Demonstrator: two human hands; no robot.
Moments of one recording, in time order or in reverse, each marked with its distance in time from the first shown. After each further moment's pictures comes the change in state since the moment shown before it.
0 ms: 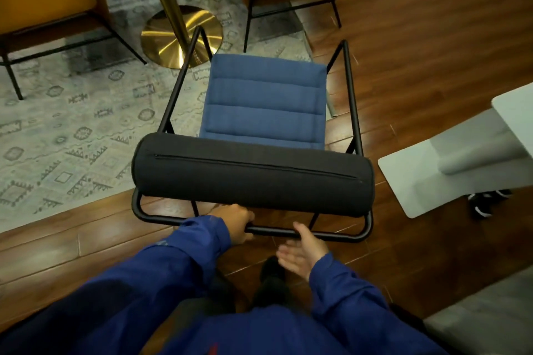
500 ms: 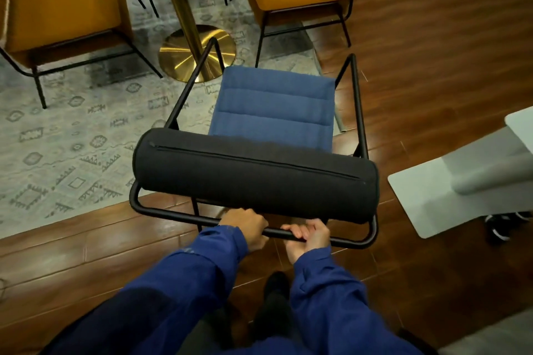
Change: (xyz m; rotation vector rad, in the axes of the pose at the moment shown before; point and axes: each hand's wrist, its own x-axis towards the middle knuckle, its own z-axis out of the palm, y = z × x) left_hand 0.013 0.019 0.001 0.104 0.208 -0.092; right_hand 0.012 -0.027 0.037 0.923 -0.176 -0.203
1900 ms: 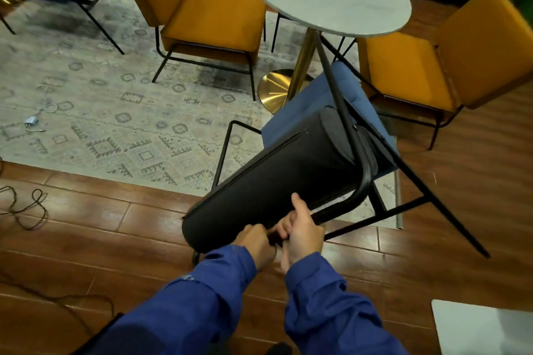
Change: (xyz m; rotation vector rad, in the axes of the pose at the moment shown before) left_hand -0.106 -0.177 -0.027 -0.968 0.188 -0.640; right_hand -0.080 0.242 0.161 -0.851 -0.424 -0.357
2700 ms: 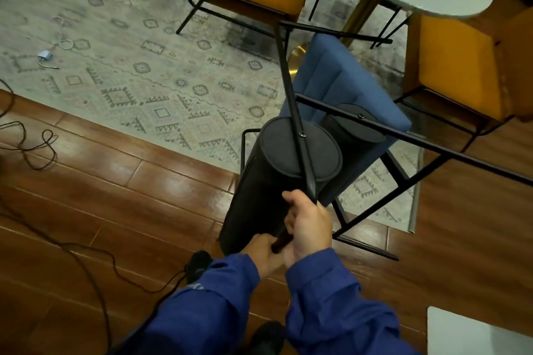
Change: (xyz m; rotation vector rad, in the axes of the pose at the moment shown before) left_hand 0.039 -0.102 0.040 -0.286 -0.052 0.222; right_hand -0.002 0.058 0.052 -0.295 -0.108 0.035
